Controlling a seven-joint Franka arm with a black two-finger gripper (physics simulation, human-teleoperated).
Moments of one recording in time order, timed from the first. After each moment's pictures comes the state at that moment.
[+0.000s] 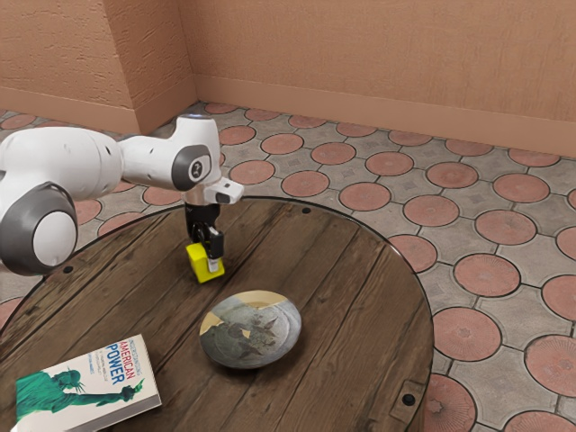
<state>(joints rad) 0.15 0.75 -0.03 -1.36 0.05 1.89 0.58</state>
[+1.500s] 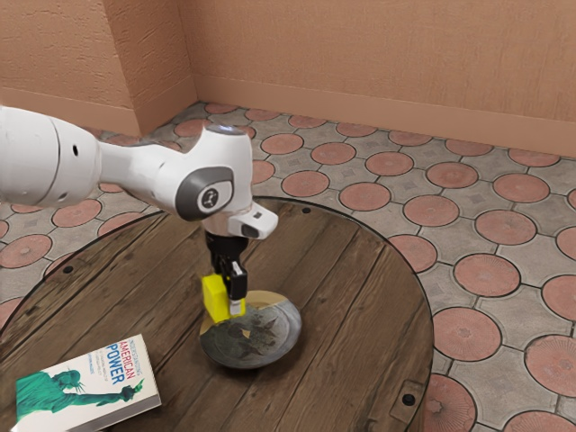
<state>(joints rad) -0.11 0.27 -0.04 -1.96 0.04 2.03 0.47</state>
